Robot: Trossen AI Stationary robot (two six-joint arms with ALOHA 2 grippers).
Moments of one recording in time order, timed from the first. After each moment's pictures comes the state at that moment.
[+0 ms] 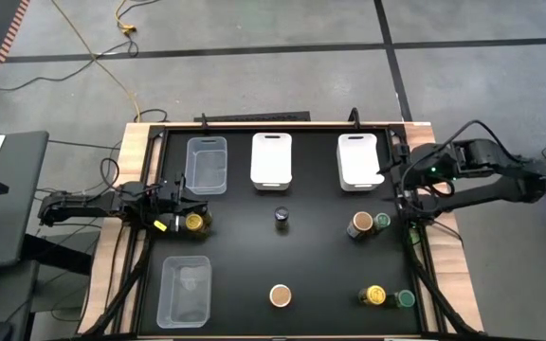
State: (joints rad) left arm 0.00 0.02 0.01 0.04 -0.06 0.00; right arm 0.00 0.74 1.15 -1.27 0.08 -0.21
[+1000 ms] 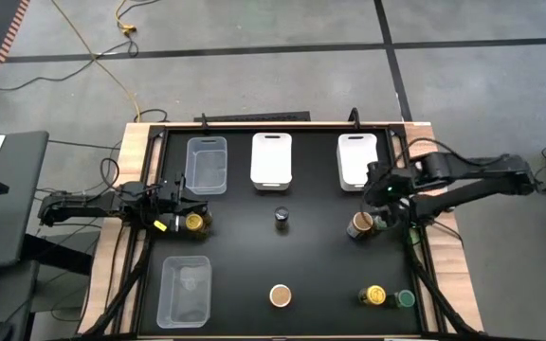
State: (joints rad) left arm 0.00 0.02 0.01 0.04 -0.06 0.00; right arm 0.07 0.93 0.97 -1.20 0.08 -0.22
